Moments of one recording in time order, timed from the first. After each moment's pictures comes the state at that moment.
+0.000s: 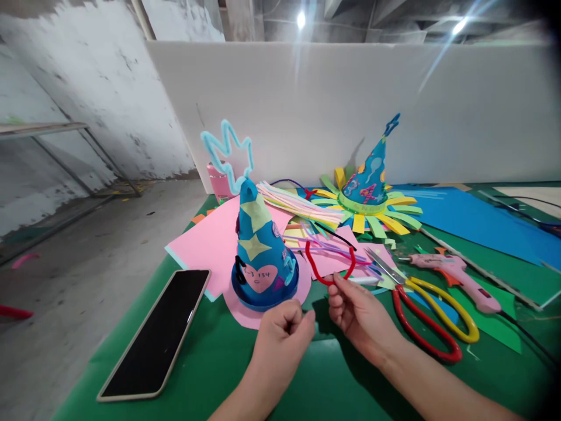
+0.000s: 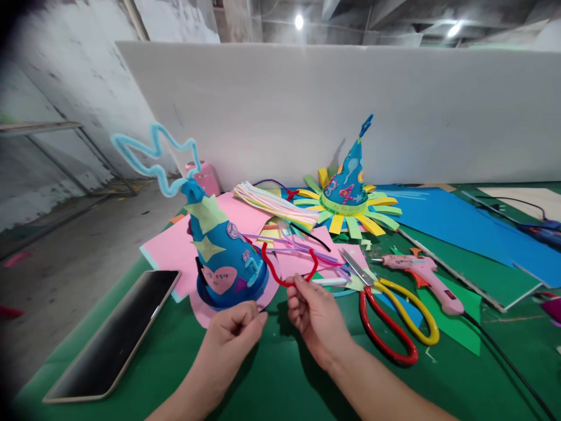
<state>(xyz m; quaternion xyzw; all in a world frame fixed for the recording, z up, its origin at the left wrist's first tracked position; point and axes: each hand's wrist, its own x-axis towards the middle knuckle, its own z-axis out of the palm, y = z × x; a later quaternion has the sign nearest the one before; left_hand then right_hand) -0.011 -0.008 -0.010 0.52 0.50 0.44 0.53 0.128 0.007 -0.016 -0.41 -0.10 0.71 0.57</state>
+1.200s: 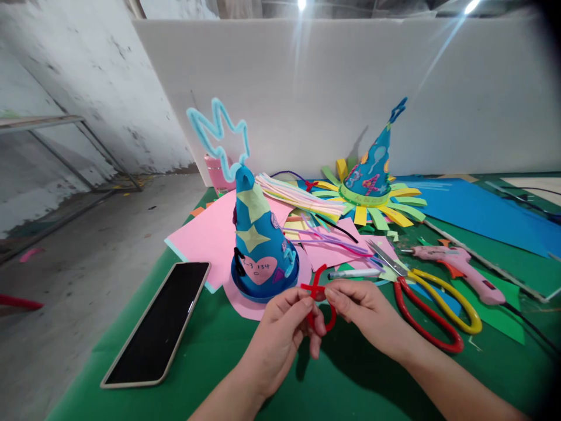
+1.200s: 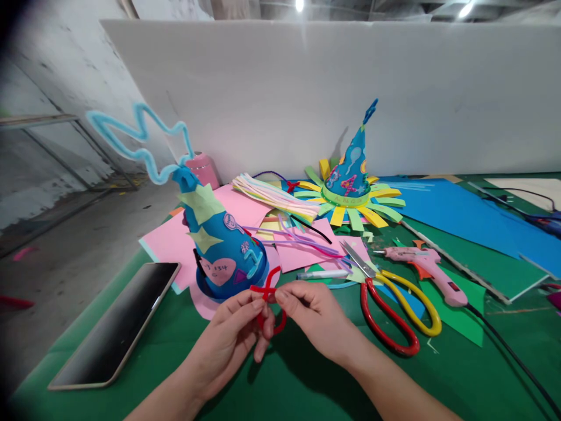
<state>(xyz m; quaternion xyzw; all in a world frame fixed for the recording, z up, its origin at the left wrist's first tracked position) -0.009 -0.007 -0.008 0.34 0.35 0.40 0.77 0.144 -0.003 0.001 -0.44 -0.62 0.52 0.39</state>
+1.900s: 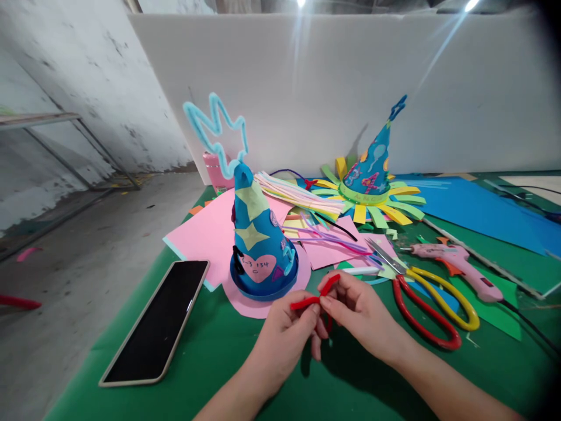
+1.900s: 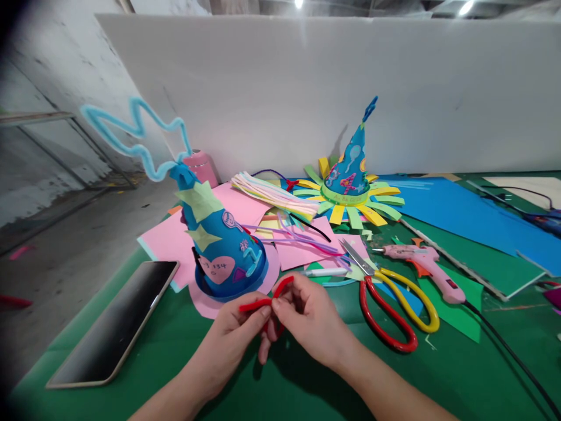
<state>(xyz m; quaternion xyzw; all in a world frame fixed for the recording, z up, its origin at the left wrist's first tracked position) -0.005 -0.010 -0.006 0.48 0.44 0.36 0.67 0.134 -0.009 -0.005 -0.44 -0.55 0.57 0.41</state>
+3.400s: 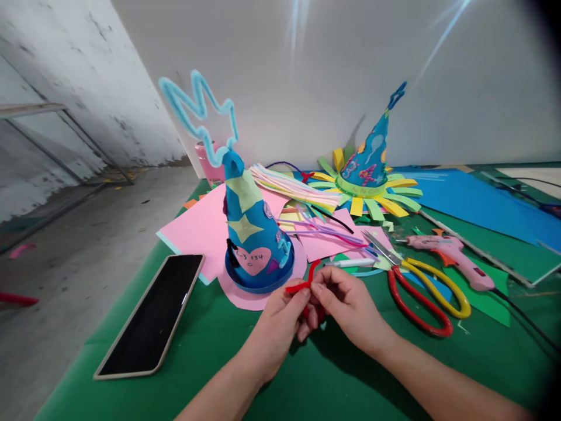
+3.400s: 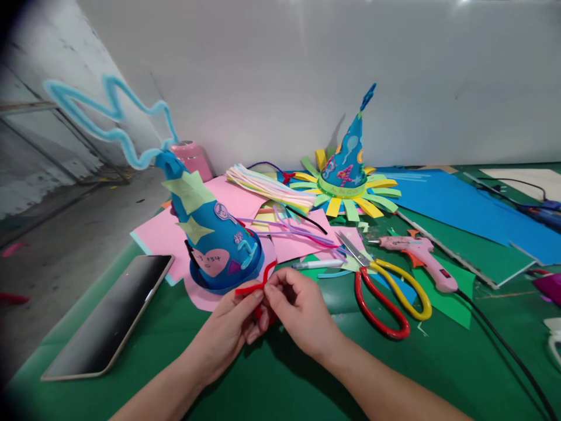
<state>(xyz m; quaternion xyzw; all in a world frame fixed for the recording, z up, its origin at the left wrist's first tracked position) -0.004 -0.007 -0.018 0.38 0.41 0.37 0.74 0.126 -0.010 -0.016 -0.41 -0.52 0.58 0.46</state>
